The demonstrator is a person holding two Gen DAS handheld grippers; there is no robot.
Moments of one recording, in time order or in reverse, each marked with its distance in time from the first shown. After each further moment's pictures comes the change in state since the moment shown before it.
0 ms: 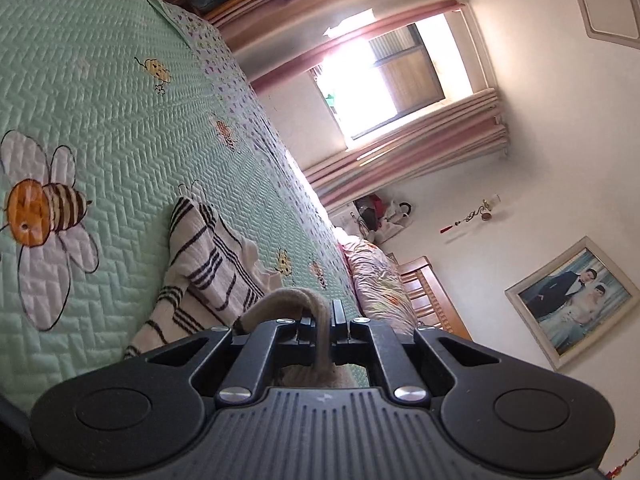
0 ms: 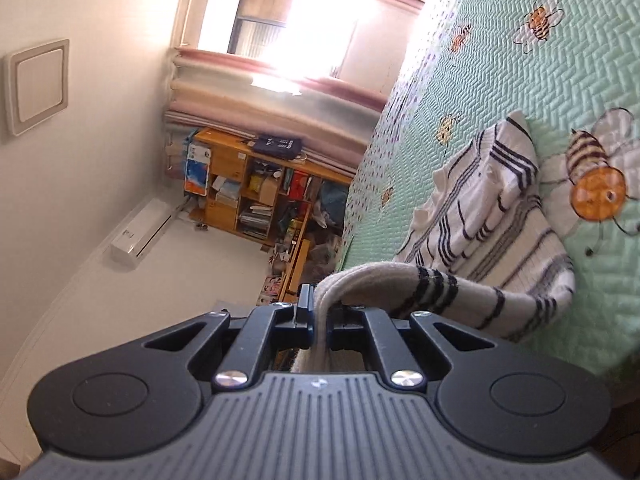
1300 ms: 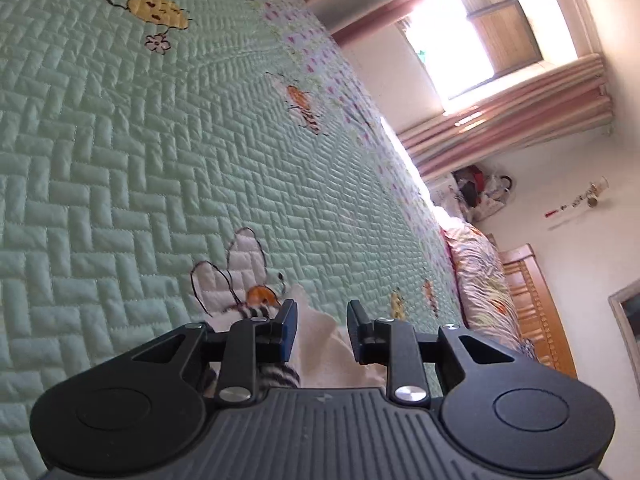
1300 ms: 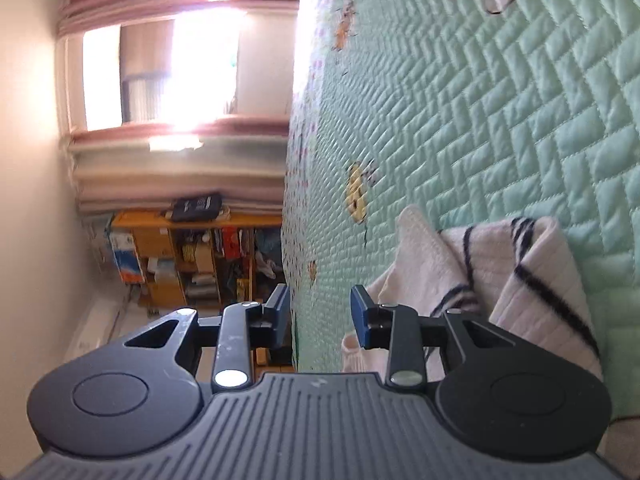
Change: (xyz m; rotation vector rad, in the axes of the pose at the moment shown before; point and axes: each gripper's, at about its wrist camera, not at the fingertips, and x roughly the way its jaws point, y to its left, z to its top) left arm 0.286 0.095 0.129 -0.012 0.153 0.239; right arm 0.202 -0.149 0.133 0.240 -0.011 -0.132
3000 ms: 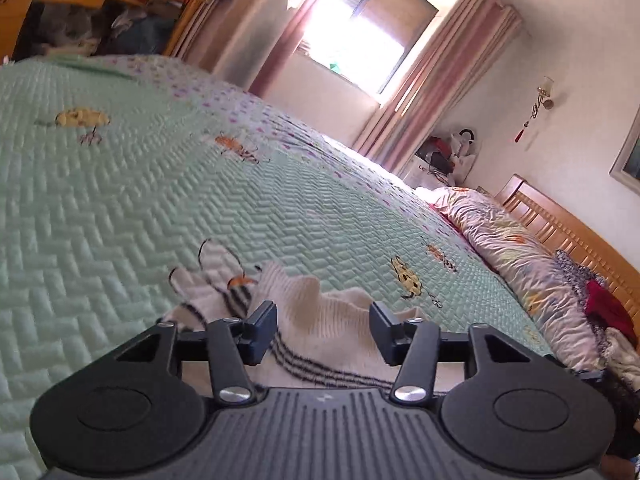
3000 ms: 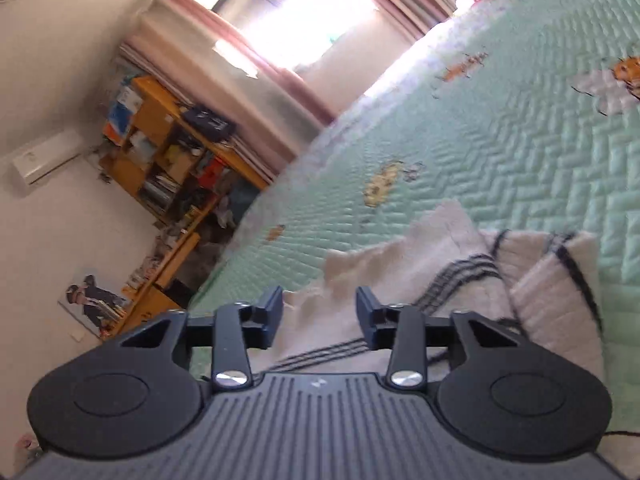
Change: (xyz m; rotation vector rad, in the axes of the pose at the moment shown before) left arm -0.007 -0.031 -0.080 0.501 -0.164 0.086; right arm 0.013 0.026 -0.057 -0.629 -0.046 -0.082
